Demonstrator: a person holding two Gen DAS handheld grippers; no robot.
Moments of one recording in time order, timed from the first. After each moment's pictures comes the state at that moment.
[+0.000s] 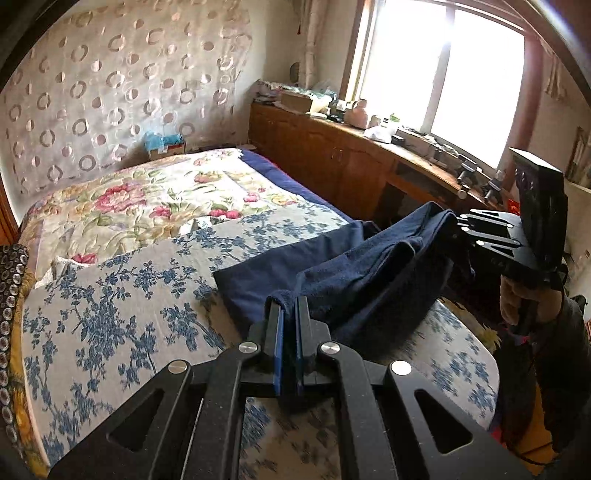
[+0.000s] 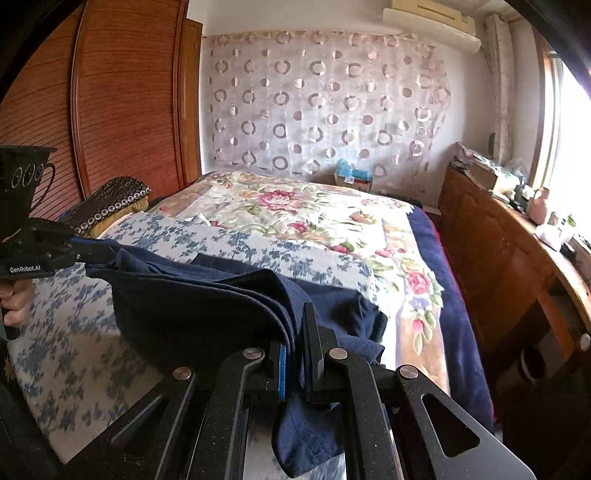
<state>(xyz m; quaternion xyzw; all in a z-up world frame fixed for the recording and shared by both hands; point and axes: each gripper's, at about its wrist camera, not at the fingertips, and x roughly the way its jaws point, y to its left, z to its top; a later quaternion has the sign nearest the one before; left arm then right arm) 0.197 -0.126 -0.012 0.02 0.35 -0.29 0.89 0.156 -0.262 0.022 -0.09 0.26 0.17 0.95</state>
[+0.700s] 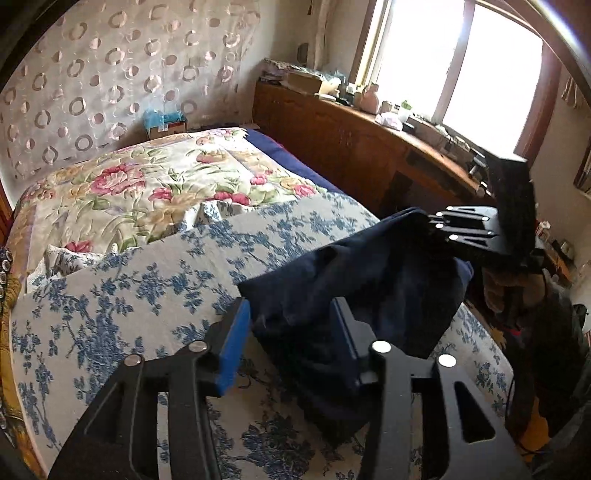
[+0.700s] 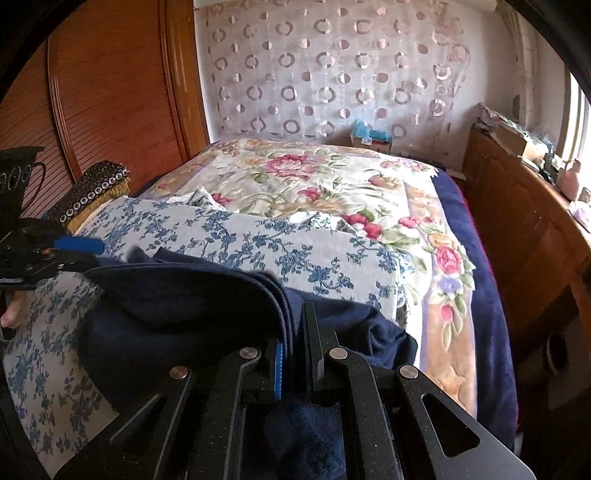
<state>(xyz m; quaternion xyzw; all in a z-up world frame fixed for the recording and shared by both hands) 0.248 -0.118 -0.023 0.02 0.39 -0.29 0.88 0.255 -0.257 0.013 -0.07 0.33 0.20 0.92</state>
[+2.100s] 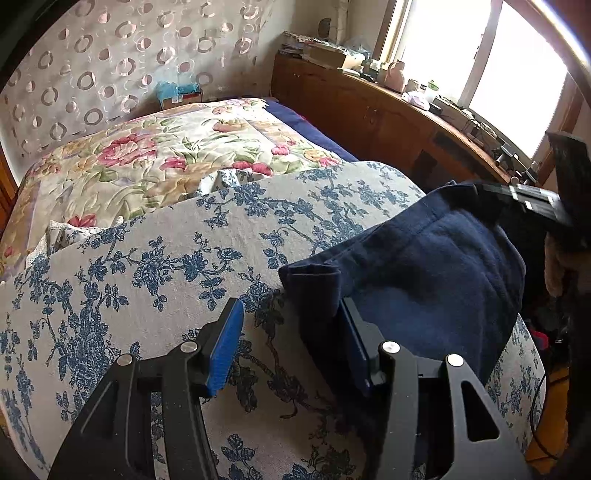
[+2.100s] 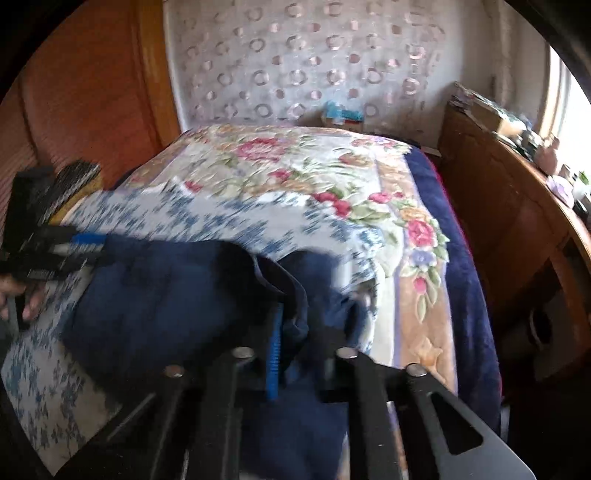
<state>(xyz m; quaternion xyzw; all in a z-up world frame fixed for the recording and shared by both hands) 0.294 -0.121 -0.076 0.03 0.44 -0.26 0.86 0.232 -0.301 0.038 -0.05 0.36 0.13 0.92</state>
